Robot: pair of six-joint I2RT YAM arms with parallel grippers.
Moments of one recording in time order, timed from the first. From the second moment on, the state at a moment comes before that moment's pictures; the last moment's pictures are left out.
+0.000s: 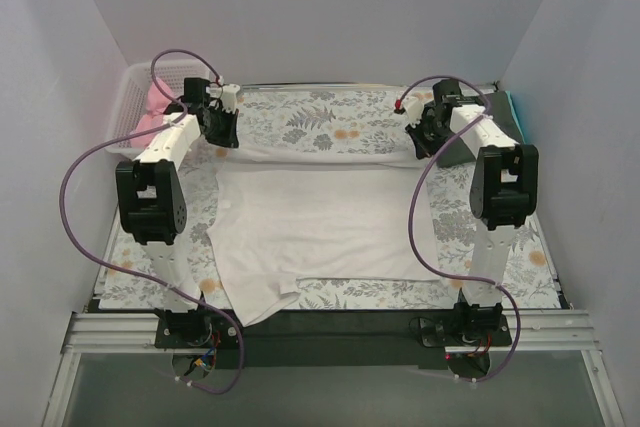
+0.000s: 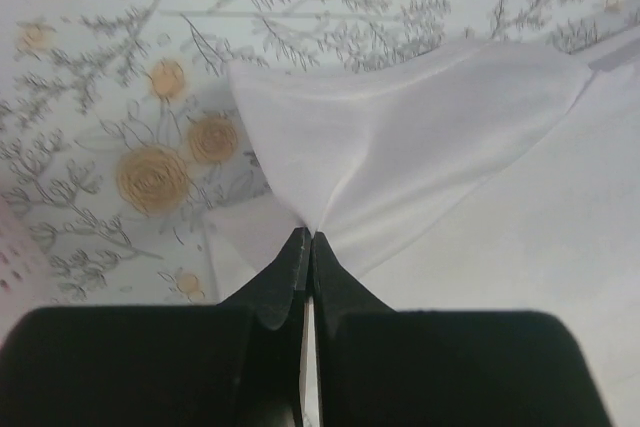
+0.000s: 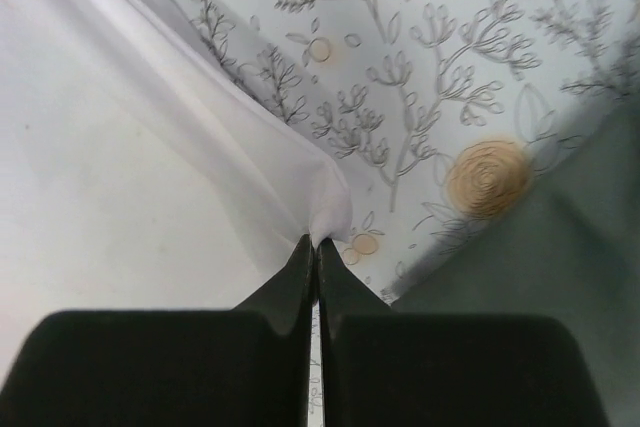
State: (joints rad) left arm -0.02 1.99 1.64 -0.60 0.35 0.25; right arm 0.09 2.09 1.71 -0.80 -0.33 -0.71
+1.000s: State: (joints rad) left arm -0.01 1.84 1.31 -0.63 0.39 0.34; right arm 0.09 1.97 1.46 -0.81 -0.33 -0.86
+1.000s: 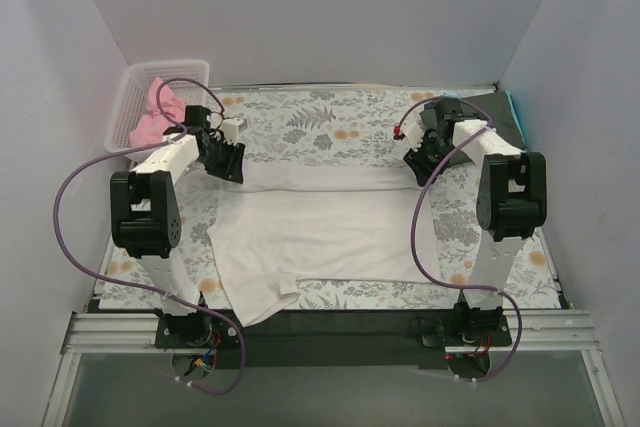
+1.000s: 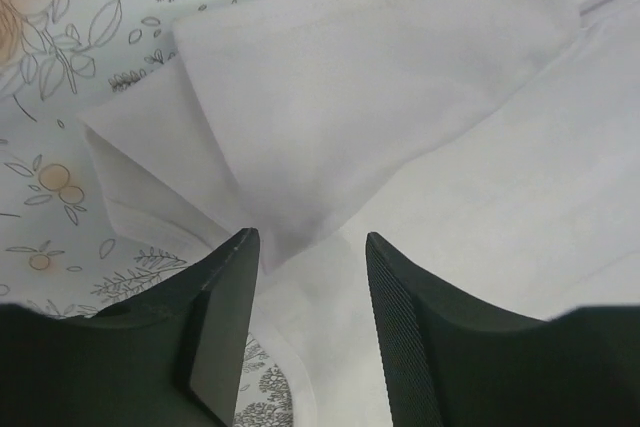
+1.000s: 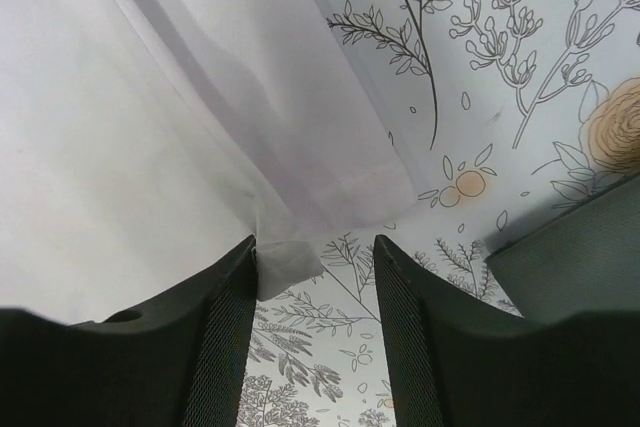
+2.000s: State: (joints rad) left arm -0.01 2.14 1.67 -0.70 0.44 0.21; right arm 0.13 2.02 1.61 -0.93 -0.34 -0.87
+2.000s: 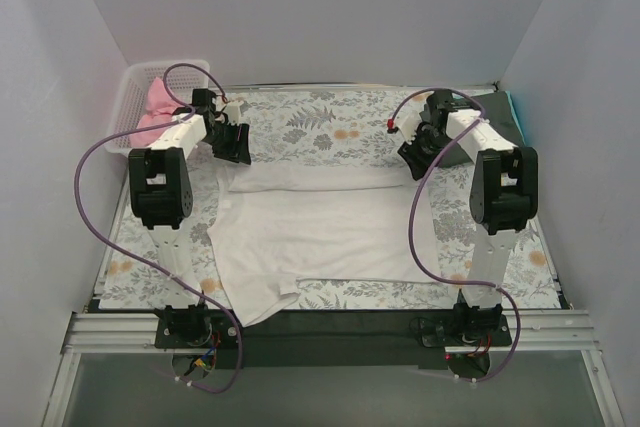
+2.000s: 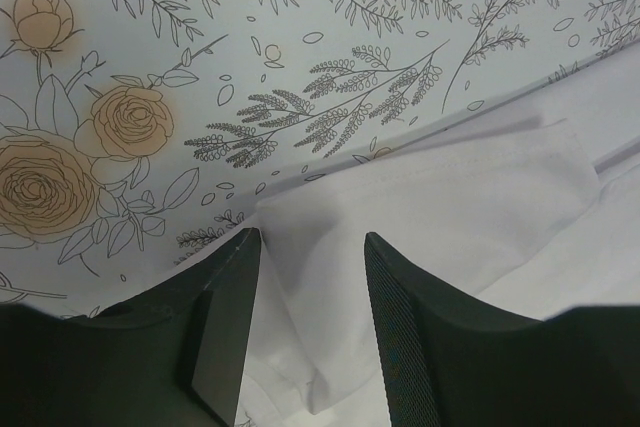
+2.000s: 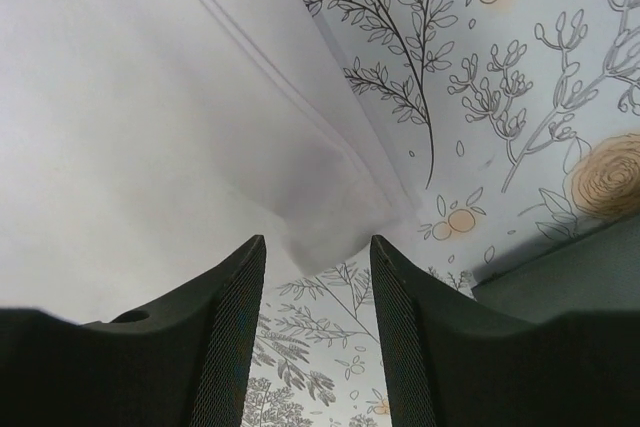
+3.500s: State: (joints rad) left arm -0.01 1.78 1.30 -0.80 0.58 0.43; right arm 0.14 1.93 1.41 -0.97 -0.33 -0.92
